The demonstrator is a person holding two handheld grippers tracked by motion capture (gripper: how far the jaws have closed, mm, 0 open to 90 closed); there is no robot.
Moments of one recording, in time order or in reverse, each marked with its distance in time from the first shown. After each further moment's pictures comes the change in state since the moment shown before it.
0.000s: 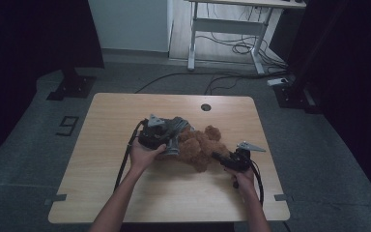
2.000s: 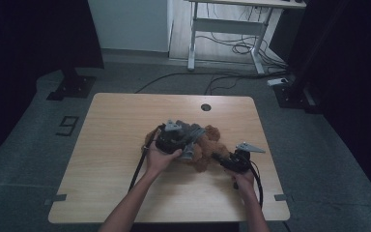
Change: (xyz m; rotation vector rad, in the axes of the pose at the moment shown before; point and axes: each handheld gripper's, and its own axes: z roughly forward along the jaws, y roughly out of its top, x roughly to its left) left arm -0.040 -0.008 0.042 0.017 -0.125 0.024; right arm 0.009 0.000 -0.003 0.004 -0.050 -0.042
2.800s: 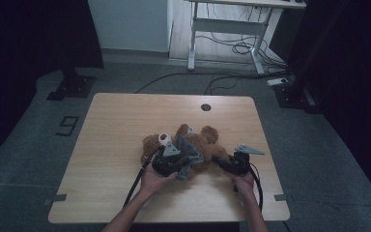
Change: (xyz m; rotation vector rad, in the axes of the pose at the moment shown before) left arm -0.020 -0.056 -0.016 0.042 -0.012 0.104; right arm 0.005 -0.005 -0.002 0.034 -0.009 0.008
